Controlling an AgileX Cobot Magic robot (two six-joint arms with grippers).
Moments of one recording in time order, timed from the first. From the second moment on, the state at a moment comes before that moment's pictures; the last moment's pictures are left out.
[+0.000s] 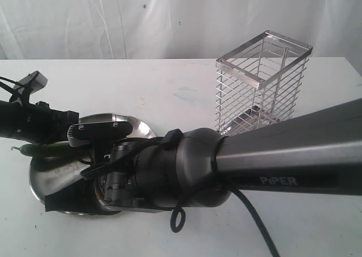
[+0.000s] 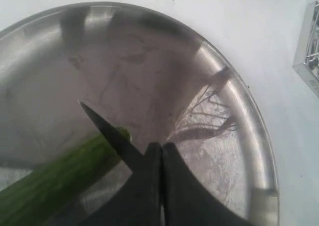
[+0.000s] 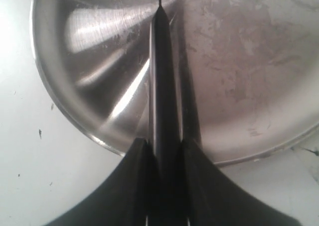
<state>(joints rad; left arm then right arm) 0.11 1.80 -0.87 -1.44 0.67 1.34 1.11 1.95 -1.22 -0.62 0.34 1.27</state>
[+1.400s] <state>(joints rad) 0.11 1.80 -0.87 -1.44 0.69 1.34 1.11 1.95 -1.22 -0.70 0.36 1.34</state>
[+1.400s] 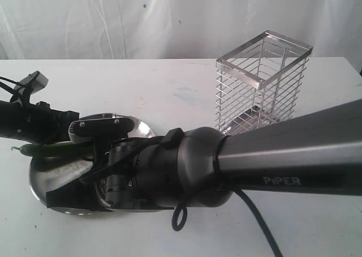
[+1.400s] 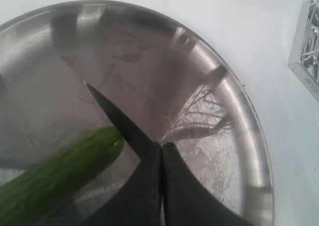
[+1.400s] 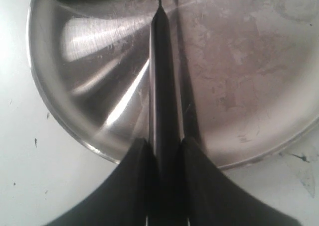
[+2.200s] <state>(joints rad) 0.11 1.80 -0.88 -1.44 0.67 1.34 1.11 1.98 -1.22 -0.60 0.34 1.26</state>
